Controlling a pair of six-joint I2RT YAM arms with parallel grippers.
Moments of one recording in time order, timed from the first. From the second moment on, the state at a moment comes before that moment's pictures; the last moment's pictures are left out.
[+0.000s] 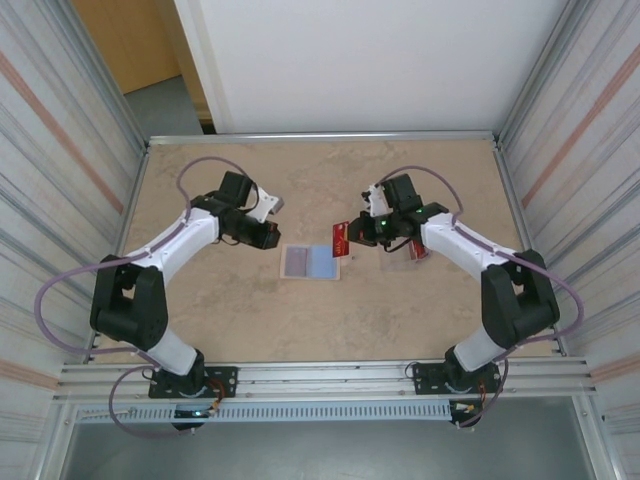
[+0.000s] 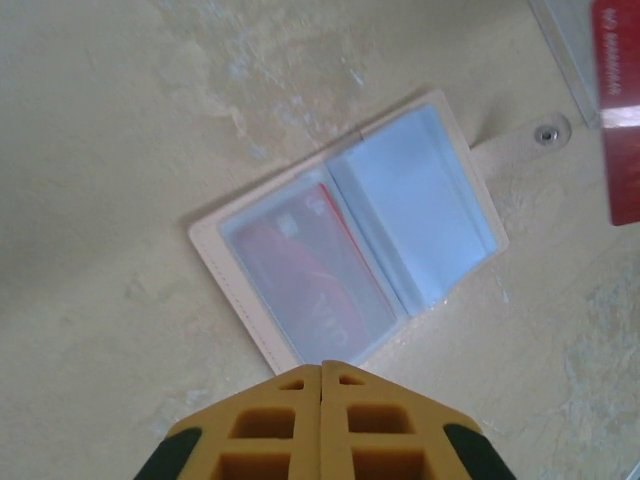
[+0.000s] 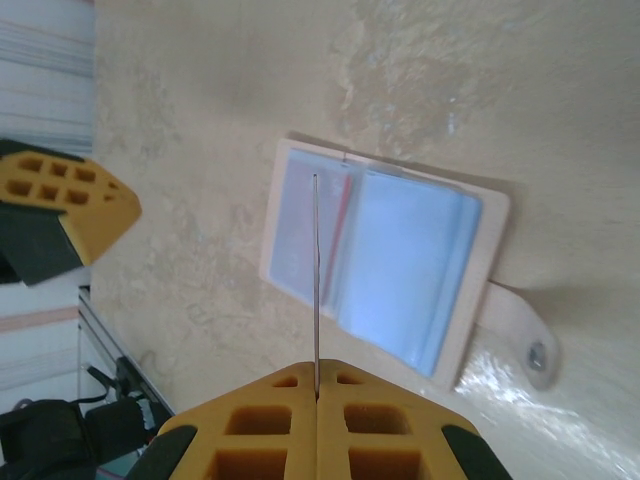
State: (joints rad) left arm -0.35 1.57 1.12 -0.68 0.44 0.07; right arm 0.45 1.58 1.05 -0.39 -0.58 0.57
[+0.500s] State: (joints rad) left arm -0.35 1.72 1.10 -0.60 0.54 -0.01; right arm 0.54 1.75 1.05 -0.24 -0.62 0.63
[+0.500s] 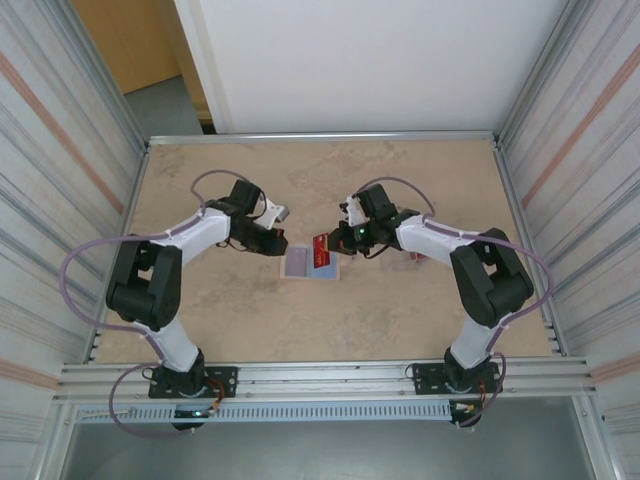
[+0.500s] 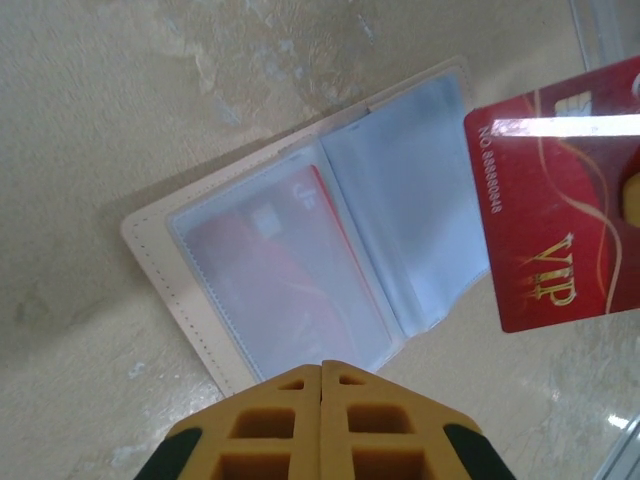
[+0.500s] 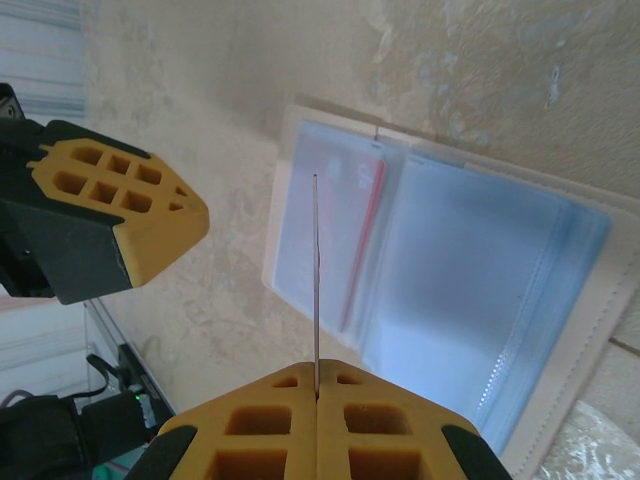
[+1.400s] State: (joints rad) left arm -0.35 1.87 1.15 -0.61 0.58 -0.08; right arm 0.56 1.89 1.12 -0.24 -0.68 0.67
